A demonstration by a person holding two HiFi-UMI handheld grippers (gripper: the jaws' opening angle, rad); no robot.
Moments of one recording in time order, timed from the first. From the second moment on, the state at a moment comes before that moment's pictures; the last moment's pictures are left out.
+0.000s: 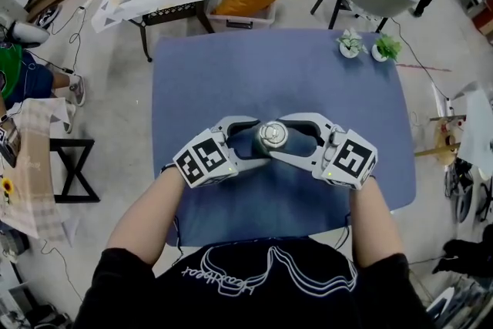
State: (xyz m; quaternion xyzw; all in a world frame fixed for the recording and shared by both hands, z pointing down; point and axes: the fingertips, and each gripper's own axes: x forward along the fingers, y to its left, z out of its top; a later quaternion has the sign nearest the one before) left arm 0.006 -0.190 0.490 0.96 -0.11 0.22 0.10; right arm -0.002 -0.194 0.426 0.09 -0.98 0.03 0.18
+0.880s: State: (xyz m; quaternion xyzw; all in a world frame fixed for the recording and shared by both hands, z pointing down) left arm -0.084 -0.162 0.329 0.94 -0.30 0.00 0.18; right arm 0.019 -0.167 0.320 0.26 -0.96 0.04 0.02
